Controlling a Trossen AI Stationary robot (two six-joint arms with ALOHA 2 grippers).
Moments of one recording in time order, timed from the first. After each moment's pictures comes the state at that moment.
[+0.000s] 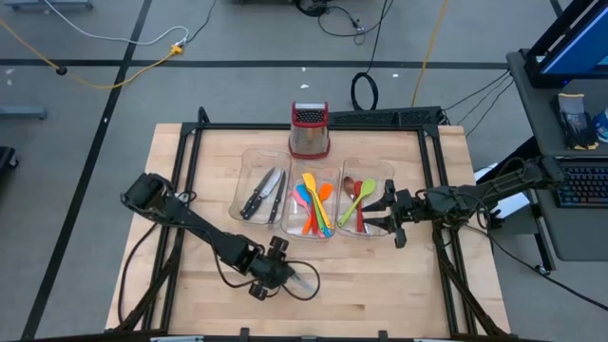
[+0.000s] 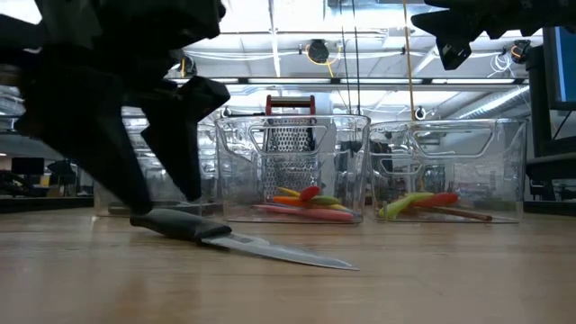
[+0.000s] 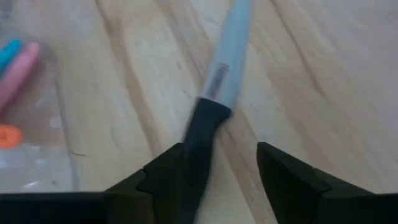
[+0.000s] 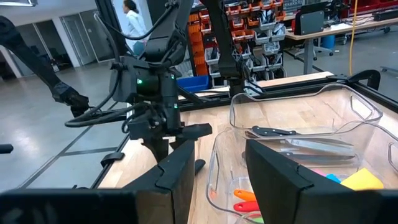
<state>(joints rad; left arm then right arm) -0.50 1.83 1.08 -0.32 -0.17 0.00 0.29 0.74 0.37 0.31 0.21 0.22</state>
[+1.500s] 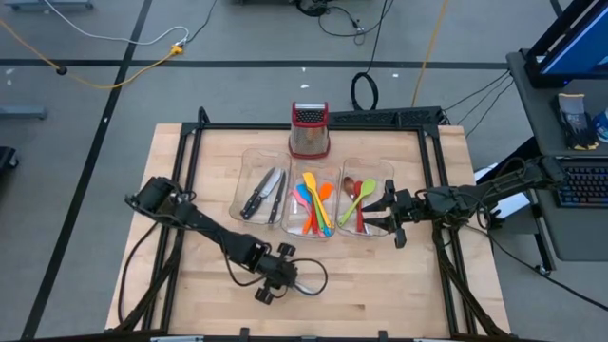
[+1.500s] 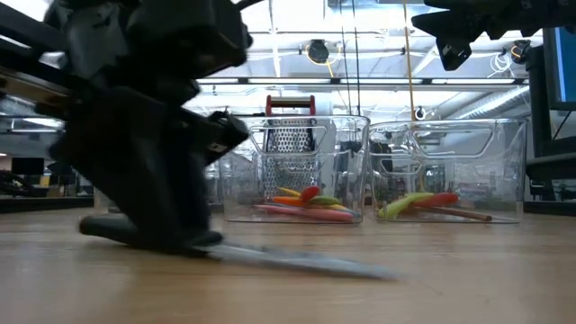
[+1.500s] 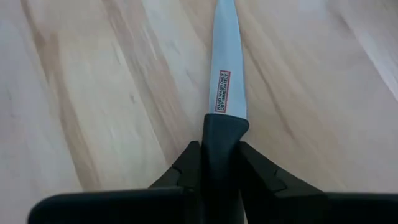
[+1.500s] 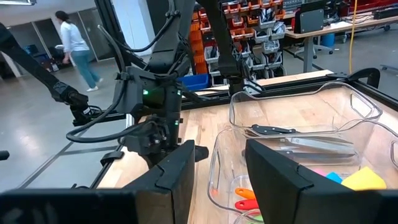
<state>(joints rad) -0.47 1.92 1.08 -0.21 0.07 -0.06 0.29 0.74 0.37 0.31 0.21 0.22</state>
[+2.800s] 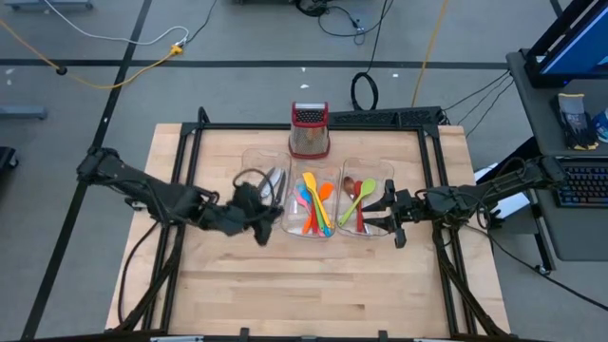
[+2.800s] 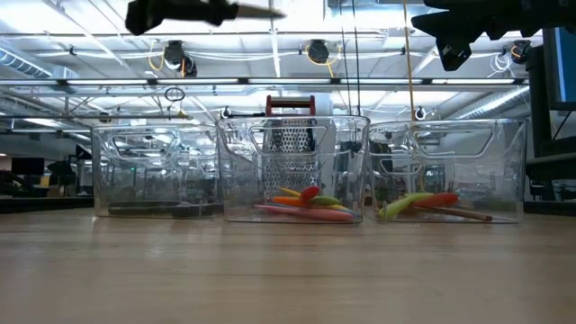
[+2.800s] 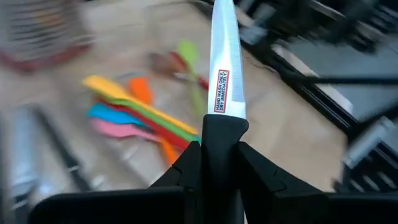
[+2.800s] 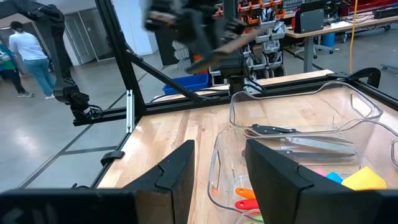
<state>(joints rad) -0.38 1.28 1.08 -0.45 -0.54 -0.91 0.29 0.74 0.37 0.31 0.21 0.22</state>
